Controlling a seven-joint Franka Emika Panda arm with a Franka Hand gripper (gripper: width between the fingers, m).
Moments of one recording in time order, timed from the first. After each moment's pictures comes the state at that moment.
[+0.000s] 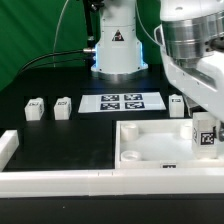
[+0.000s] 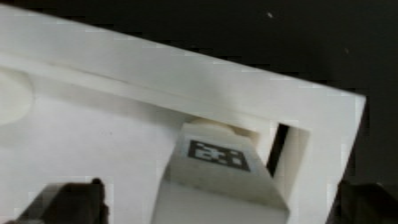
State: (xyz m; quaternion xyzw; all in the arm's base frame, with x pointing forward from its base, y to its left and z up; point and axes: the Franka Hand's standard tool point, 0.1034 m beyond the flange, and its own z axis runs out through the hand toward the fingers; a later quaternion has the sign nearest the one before) arm 0.612 0.121 0.074 -0.81 0.58 0.06 0.06
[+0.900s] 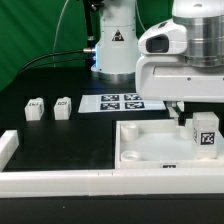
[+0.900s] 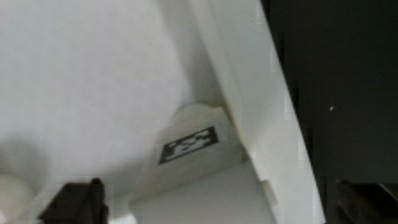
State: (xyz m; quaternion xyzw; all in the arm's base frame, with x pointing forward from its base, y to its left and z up) arm 0.613 0.116 0.076 -0.99 0.10 0.04 0.04
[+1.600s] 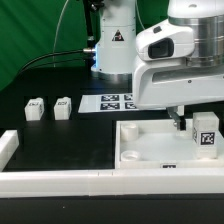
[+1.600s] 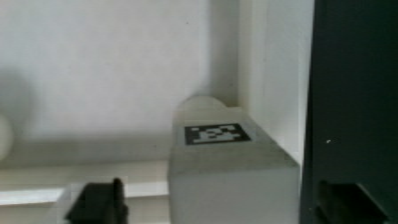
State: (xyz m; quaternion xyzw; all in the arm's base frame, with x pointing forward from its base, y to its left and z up) arm 0.613 0.114 0.076 -1.00 0.01 0.04 0.05
